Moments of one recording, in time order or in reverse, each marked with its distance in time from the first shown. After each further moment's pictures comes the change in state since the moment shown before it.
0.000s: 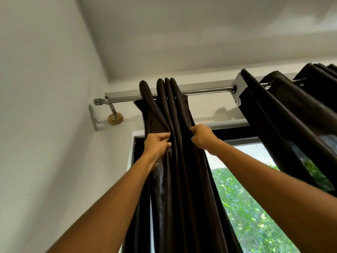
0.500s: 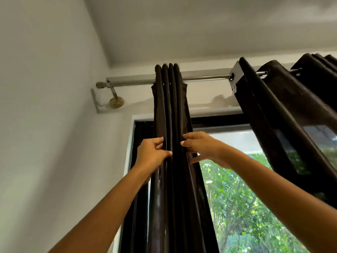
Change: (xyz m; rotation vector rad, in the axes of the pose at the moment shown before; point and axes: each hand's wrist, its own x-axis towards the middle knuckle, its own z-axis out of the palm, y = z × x) left_hand -0.099 -0.013 -0.015 0.026 -0.059 -0.039; right_hand -0.124 0.000 -0.006 0.420 -0.315 0.045
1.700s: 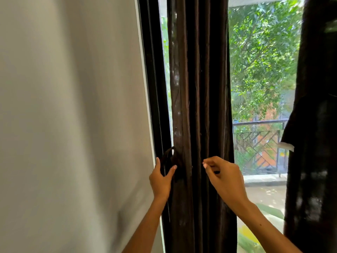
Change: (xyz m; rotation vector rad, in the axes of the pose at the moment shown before) left_hand -0.491 -0.201 -0.016 0.146 0.055 -0.747; right_hand -0.425 0.182 0.197 -0.313 0.109 0.371
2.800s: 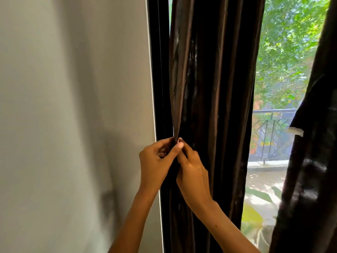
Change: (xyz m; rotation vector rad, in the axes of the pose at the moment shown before) left_hand -0.005 0.040 -0.066 -0.194 -0.117 0.255; right_hand -0.029 -0.052 0.114 -0.258 0.099 -0.318
